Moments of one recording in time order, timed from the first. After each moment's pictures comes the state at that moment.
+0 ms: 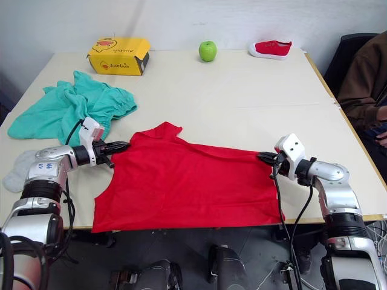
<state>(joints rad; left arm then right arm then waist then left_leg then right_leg) -0.81 0.65 0.13 0.91 -0.14 0.16 -1.01 -0.46 -0.67 -0.07 0.39 0.21 0.06 0.99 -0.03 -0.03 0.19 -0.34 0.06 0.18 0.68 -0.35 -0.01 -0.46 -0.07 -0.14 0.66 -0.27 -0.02</state>
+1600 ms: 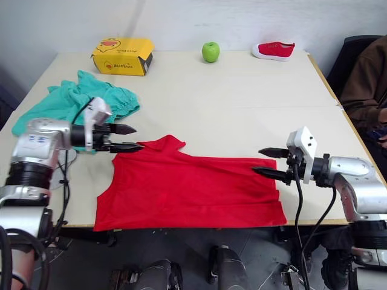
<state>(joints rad) -0.93 0.69 -0.07 0.67 -0.13 0.38 -1.21 -0.39 -0.82 -0.13 0.04 0.48 0.43 1.19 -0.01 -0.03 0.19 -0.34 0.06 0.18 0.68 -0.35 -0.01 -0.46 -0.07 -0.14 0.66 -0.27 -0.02</state>
